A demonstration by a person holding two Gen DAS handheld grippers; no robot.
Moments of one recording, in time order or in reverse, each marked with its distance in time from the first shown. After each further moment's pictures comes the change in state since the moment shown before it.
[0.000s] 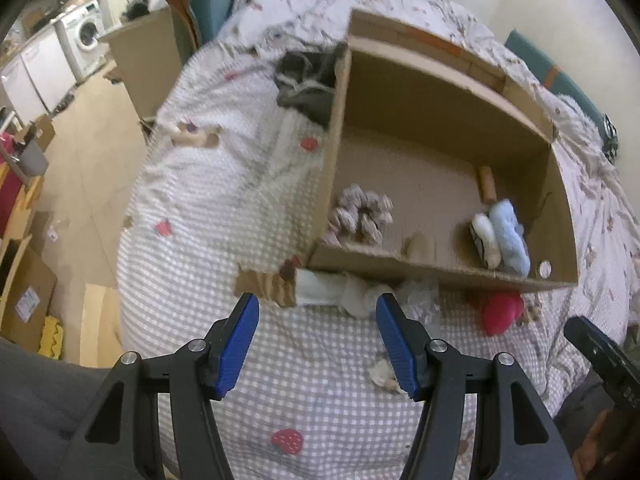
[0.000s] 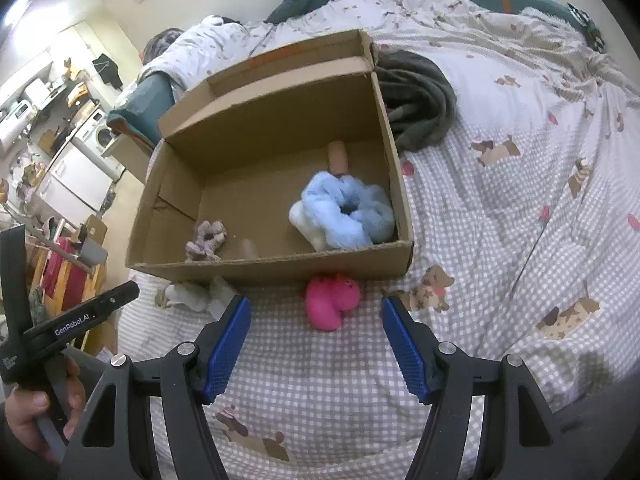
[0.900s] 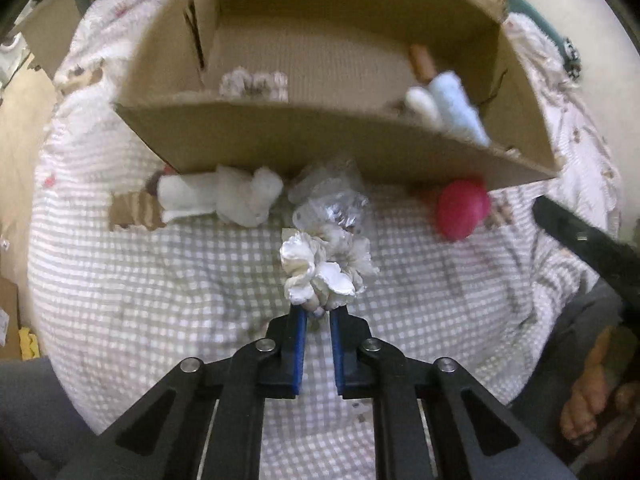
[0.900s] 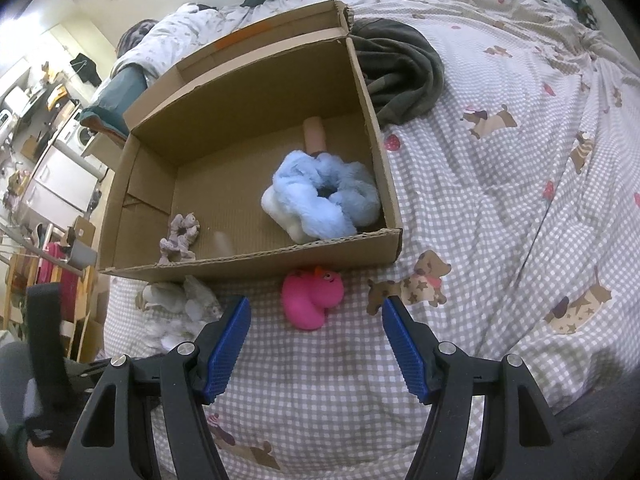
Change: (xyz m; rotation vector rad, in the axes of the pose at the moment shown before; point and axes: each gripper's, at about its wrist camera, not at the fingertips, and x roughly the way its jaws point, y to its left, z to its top) left arm 0.037 -0.049 -0.038 0.154 0.233 -0.166; right arm 0.027 -0.012 0.006 0.060 0.068 -0.028
